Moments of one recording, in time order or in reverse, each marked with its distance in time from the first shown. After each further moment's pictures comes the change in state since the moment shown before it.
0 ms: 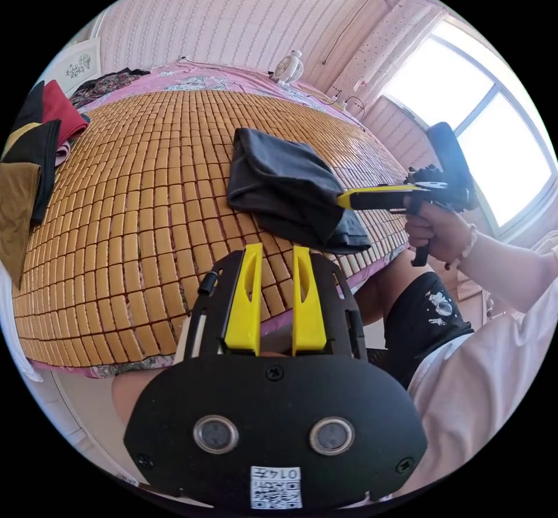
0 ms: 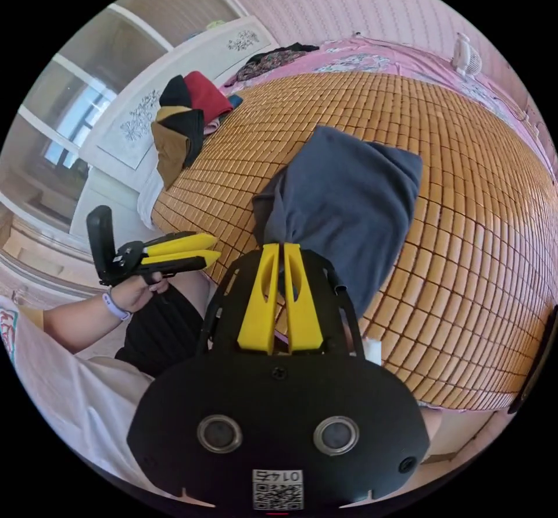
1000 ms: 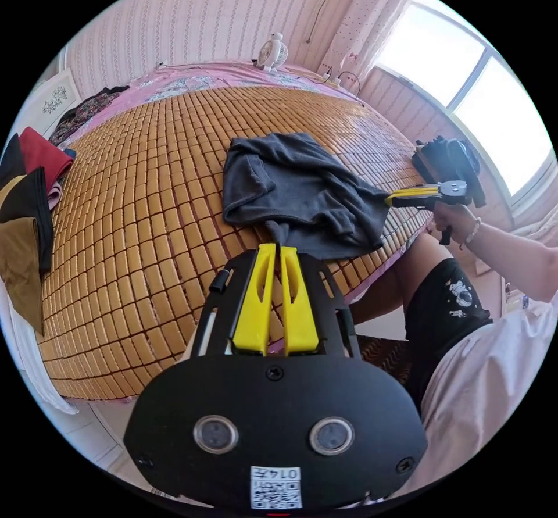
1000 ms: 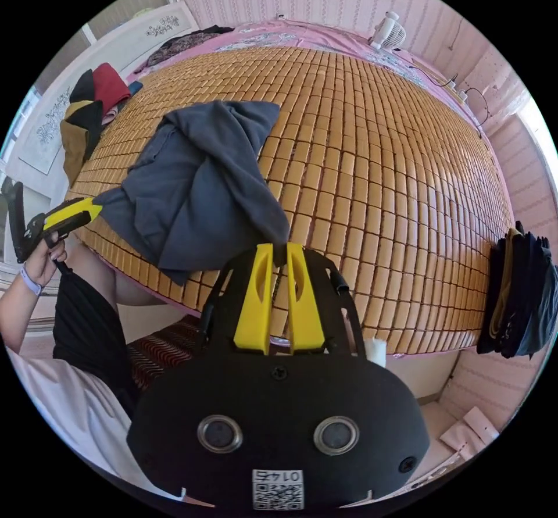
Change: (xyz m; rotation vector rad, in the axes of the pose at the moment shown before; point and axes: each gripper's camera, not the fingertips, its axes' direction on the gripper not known) left arm 0.024 -0.016 -0.068 -0.065 -0.075 0.122; right arm 0.044 0.105 -0.078 -0.079 0.412 0.159
